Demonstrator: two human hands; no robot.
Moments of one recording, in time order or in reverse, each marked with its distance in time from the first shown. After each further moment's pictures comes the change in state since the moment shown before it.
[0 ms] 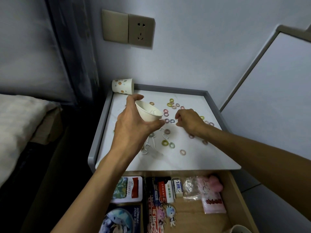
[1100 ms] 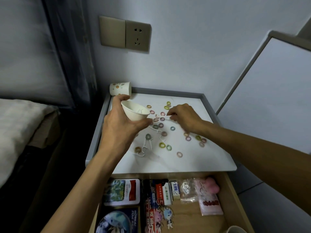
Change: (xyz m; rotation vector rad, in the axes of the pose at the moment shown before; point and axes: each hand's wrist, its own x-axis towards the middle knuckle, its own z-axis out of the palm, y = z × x) left_hand 0.005 -0.004 -0.015 -0.061 0.069 -0.023; right_hand 0.006 -0.008 -0.024 0.010 0.081 -0.199
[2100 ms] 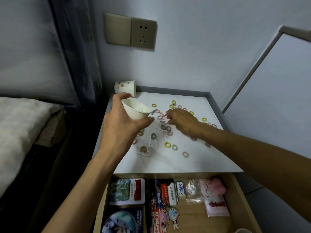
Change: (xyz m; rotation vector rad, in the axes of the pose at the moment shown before) left_hand 0.002 -0.002 -0.010 0.010 0.007 0.018; right_hand 0.008 -0.007 0.029 -0.163 -0.112 -0.117
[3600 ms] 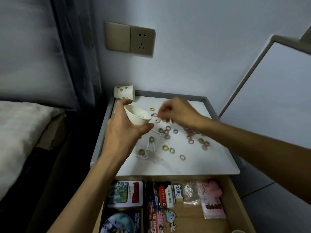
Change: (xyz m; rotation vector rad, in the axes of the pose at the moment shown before) left_hand -0.004 0.001 0.004 0.036 -0.009 -0.032; right_hand -0.031 -0.057 -0.092 0.563 0.076 0.056
